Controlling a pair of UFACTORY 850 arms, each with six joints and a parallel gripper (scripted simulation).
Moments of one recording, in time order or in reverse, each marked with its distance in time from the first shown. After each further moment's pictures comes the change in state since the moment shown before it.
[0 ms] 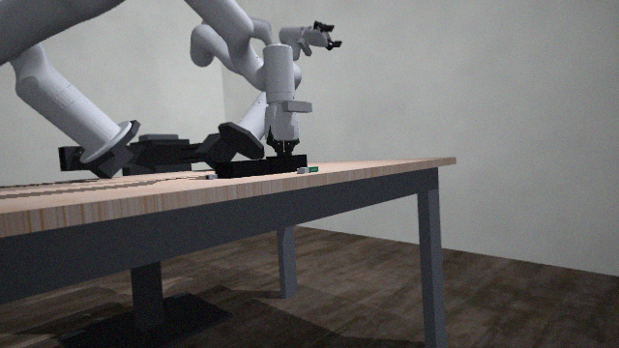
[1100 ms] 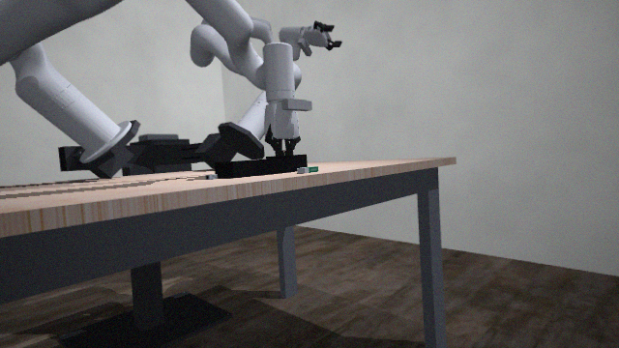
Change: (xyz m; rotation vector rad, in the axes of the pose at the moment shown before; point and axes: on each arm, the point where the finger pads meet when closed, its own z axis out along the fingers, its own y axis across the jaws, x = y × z) left arm 0.000 0.000 0.000 0.000 0.000 0.000; right arm 0.000 0.000 -0.005 0.000 0.000 0.000
